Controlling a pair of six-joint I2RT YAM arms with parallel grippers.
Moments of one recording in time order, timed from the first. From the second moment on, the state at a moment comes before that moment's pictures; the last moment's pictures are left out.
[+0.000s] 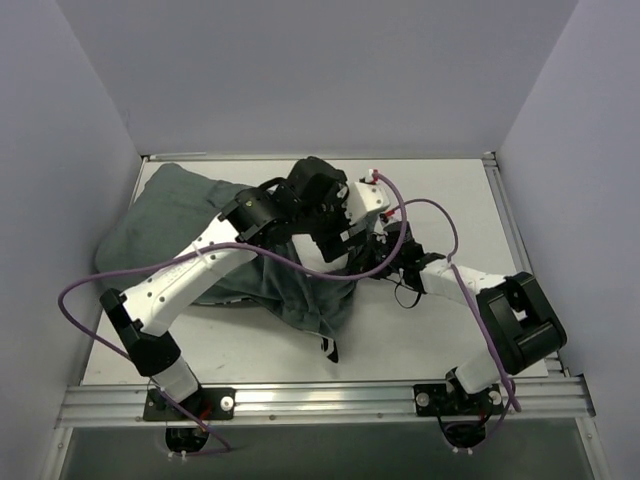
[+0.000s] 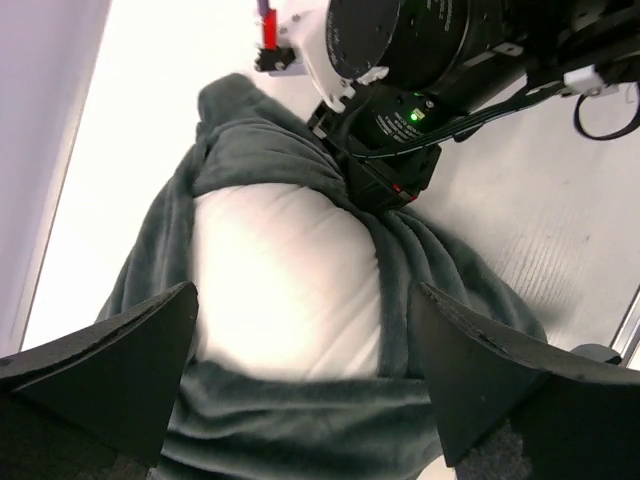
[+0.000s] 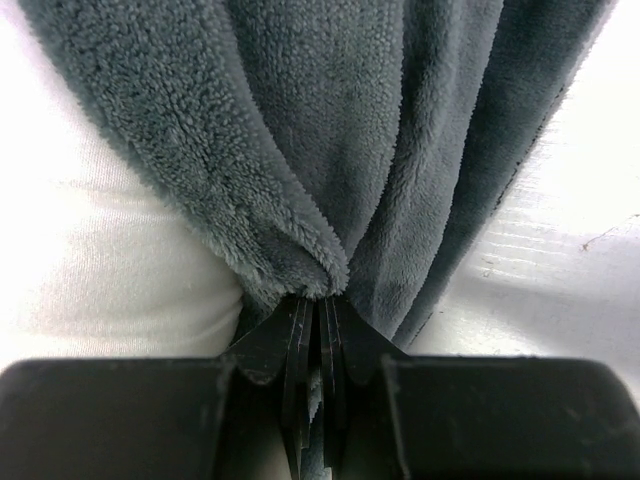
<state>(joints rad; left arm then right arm) -0.93 1.65 1.93 -0.94 0.02 0.37 0.45 1.53 0.70 0.11 -0.28 0.74</state>
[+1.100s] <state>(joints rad) -0.78 1.71 1.76 -0.96 0.04 0.35 0.30 1.48 0.69 0.19 -0.41 0.80</state>
